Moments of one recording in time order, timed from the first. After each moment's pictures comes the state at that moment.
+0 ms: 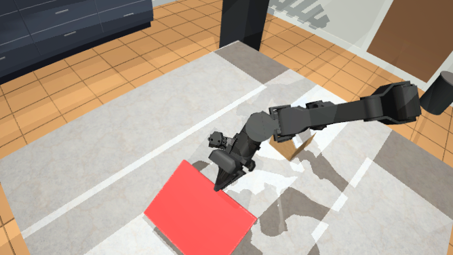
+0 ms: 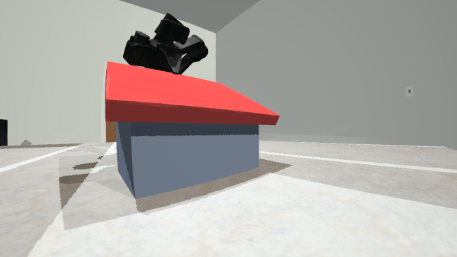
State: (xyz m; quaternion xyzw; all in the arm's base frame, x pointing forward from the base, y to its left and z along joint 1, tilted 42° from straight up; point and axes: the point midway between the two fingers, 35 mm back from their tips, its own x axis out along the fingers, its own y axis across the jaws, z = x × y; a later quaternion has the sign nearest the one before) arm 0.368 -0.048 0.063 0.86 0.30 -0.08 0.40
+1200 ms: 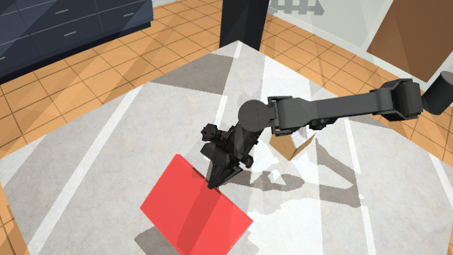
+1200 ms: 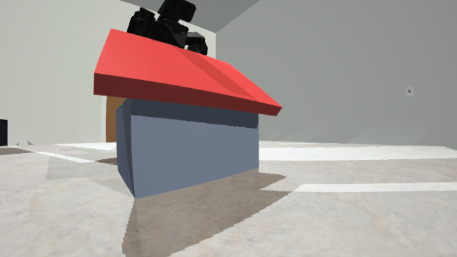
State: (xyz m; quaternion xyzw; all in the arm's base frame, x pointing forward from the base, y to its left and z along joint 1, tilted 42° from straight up) arm 0.386 -0.078 0.099 0.86 0.30 -0.09 0.40
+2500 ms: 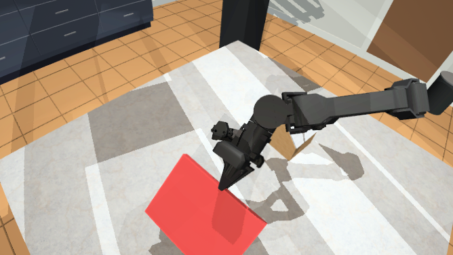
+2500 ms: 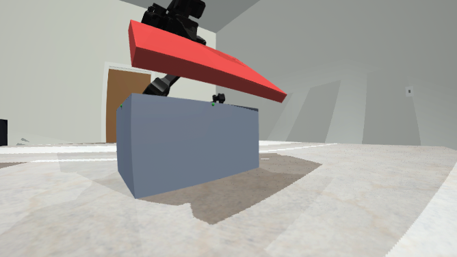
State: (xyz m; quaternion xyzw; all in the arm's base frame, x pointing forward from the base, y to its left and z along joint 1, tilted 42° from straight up) arm 0.379 -0.075 0.134 0.86 0.30 -0.08 0.41
